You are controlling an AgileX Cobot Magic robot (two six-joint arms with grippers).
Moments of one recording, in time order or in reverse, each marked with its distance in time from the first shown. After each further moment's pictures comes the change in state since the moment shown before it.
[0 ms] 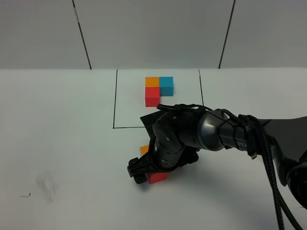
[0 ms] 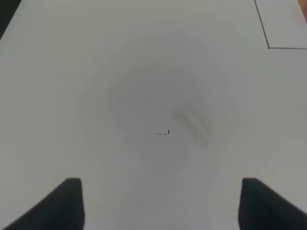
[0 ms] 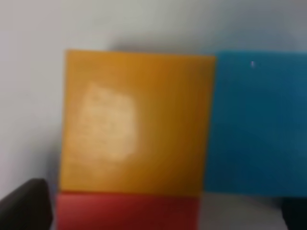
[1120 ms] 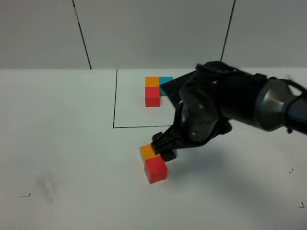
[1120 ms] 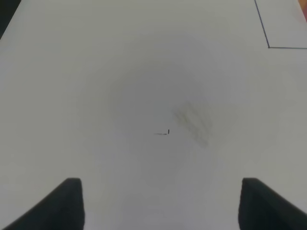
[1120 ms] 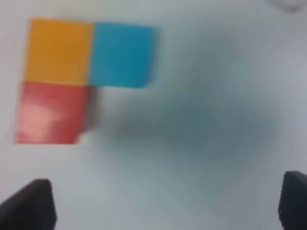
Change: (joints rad) left arm 0.000 0.000 0.000 0.000 0.000 0.000; right arm -0.053 -0.352 0.027 -0.143 0.265 -0.053
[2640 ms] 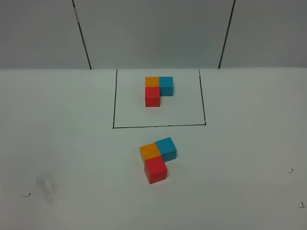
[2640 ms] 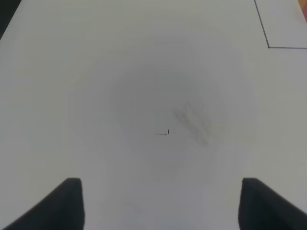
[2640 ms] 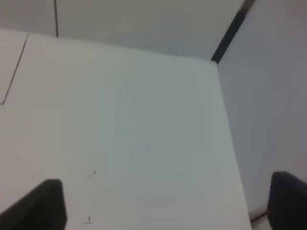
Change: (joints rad) left arm 0.000 0.000 0.000 0.000 0.000 0.002; right arm -0.621 -1.334 0.292 0.012 0.271 -0.422
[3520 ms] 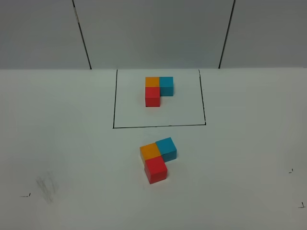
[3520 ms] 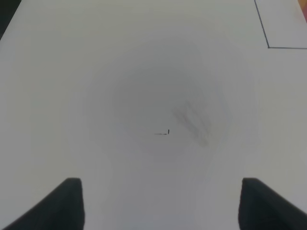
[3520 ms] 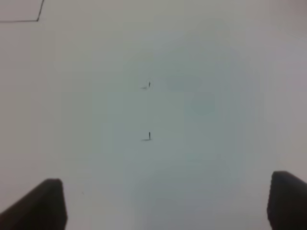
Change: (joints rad) left arm 0.000 0.000 0.000 0.000 0.000 0.000; right arm 0.000 -0.453 0.578 0.119 -0.055 0.126
